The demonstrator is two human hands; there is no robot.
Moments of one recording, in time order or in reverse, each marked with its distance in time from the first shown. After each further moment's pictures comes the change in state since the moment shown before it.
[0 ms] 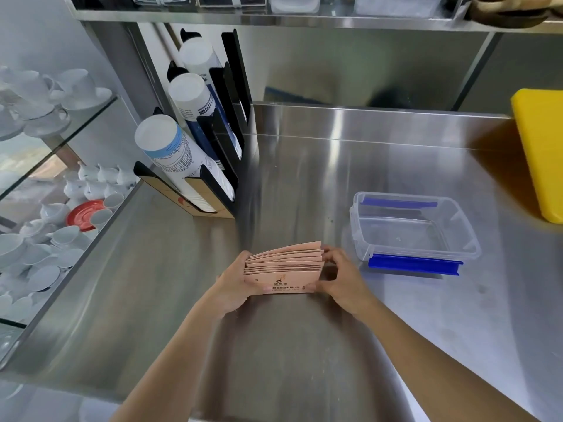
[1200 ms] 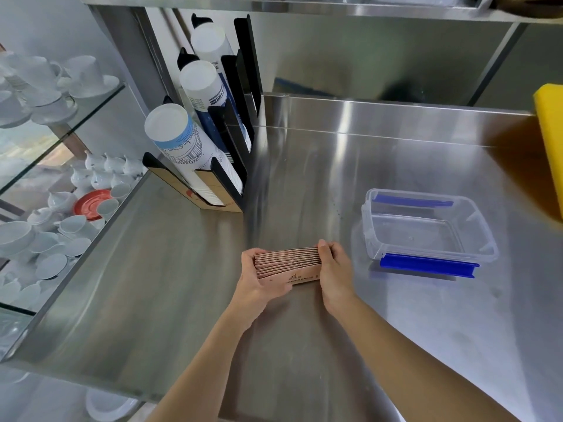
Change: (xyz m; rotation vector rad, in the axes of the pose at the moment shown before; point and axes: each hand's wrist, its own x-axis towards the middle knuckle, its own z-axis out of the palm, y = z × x) left_hand -0.017 -0.001 0.032 -0.364 0.109 0.174; right_hand 0.017 -0.015 0.048 0.411 0.355 0.114
